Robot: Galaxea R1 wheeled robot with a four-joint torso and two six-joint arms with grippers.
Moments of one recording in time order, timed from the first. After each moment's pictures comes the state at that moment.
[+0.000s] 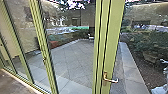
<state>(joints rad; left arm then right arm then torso) 1.55 2.86 -2.51 -0.51 0.07 0.57 -1.60 2.74 -2.26 -0.16 0.00 0.11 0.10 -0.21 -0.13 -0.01</state>
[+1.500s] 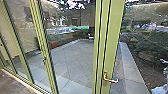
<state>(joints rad) 1.55 2.94 -2.58 -0.51 0.06 0.57 -1.48 1.94 -1.22 -0.08 0.00 0.12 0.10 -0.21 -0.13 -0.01</state>
